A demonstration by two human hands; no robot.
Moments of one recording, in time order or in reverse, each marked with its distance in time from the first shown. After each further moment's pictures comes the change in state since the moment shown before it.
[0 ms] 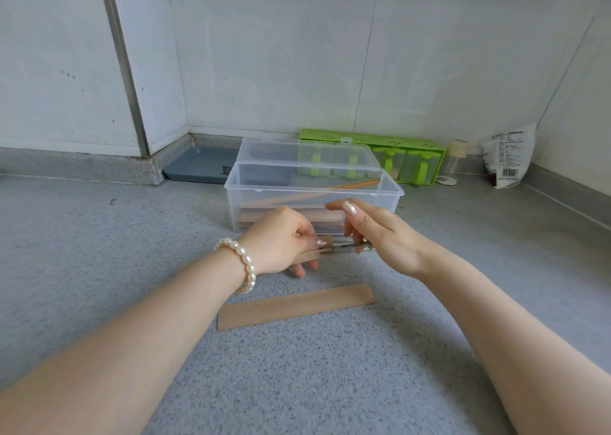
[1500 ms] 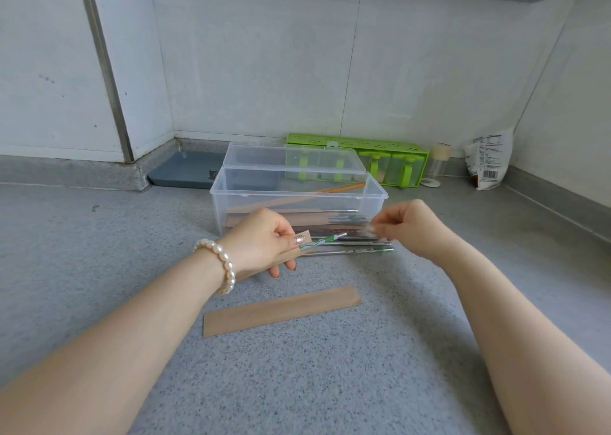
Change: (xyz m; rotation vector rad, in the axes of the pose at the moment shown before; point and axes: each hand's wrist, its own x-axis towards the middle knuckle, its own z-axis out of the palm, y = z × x) left_hand -0.002 0.001 -0.005 0.031 0.045 -0.026; right_hand 0.003 0.047 -0.045 -0.086 0.233 0.274
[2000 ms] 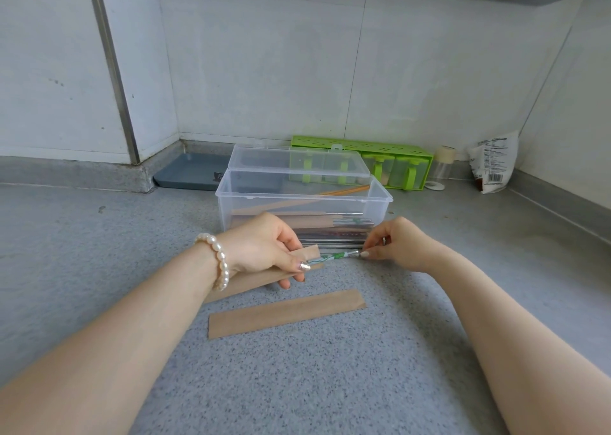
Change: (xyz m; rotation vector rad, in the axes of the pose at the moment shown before) left_hand -0.001 0.000 -0.012 -0.177 -0.254 -0.086; right_hand 0.011 0.010 0.016 -0.278 -0.190 -0.032
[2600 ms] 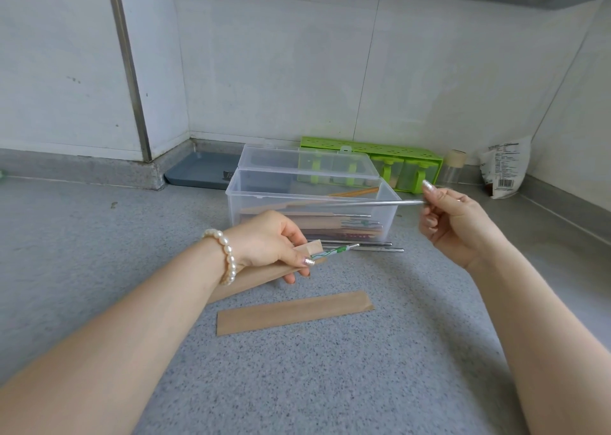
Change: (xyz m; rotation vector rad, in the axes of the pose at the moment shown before) left_hand 0.001 -0.004 -0.005 -0.053 0.031 -0.019; right_hand -0.019 -0.002 -0.037 1.358 0.271 -0.004
